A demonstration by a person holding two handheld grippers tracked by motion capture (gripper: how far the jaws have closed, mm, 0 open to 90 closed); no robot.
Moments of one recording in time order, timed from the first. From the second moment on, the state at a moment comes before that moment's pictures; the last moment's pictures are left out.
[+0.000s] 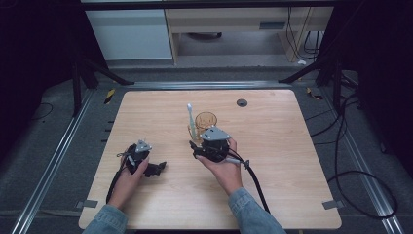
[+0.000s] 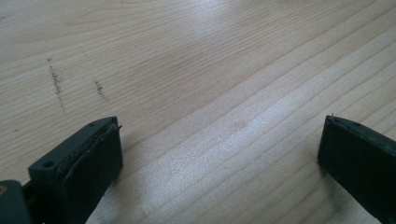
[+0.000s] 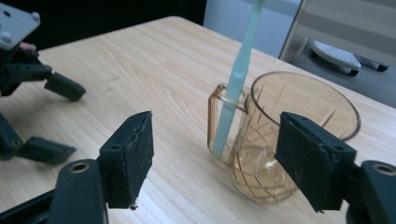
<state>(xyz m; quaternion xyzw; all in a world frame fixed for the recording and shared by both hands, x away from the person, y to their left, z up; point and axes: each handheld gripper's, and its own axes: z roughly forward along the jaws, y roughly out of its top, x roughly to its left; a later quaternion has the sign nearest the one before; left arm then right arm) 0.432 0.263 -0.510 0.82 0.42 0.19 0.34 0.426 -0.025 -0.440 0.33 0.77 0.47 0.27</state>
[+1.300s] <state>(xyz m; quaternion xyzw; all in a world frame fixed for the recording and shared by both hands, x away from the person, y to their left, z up) 0.432 0.263 -0.510 0.82 0.42 0.19 0.34 0.442 -0.104 -0.437 0.40 0.81 0.37 0.20</state>
